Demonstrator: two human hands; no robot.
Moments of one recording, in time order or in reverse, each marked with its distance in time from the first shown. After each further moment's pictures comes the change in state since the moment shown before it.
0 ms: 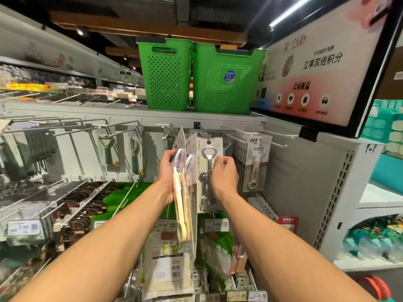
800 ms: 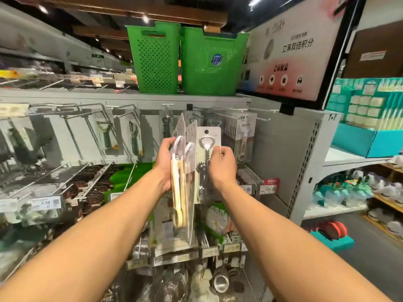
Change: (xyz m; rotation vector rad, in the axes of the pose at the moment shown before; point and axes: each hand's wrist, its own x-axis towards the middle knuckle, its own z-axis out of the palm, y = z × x) left_hand -0.083 0.004 -0.028 0.068 -0.184 -0.101; right_hand -0.110 -0.021 -0.016 -0.041 0.082 -0.004
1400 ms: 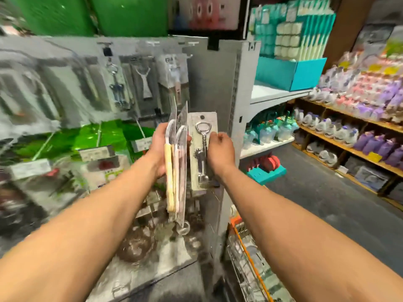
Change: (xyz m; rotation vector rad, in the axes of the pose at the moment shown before) left_hand -0.004 -0.178 0.149 -0.020 -0.230 -0.223; right_hand -0.025 0.127 -0.201 -0.074 0.174 0.218
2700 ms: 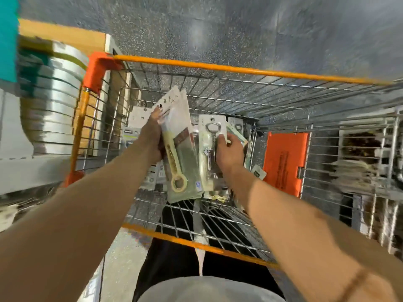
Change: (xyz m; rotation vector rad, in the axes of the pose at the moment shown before) left_hand 0.228 -0.613 0.111 0.678 -0.304 -1.097; right_hand -0.062 0.522 -0.265 0.009 0.869 1.239
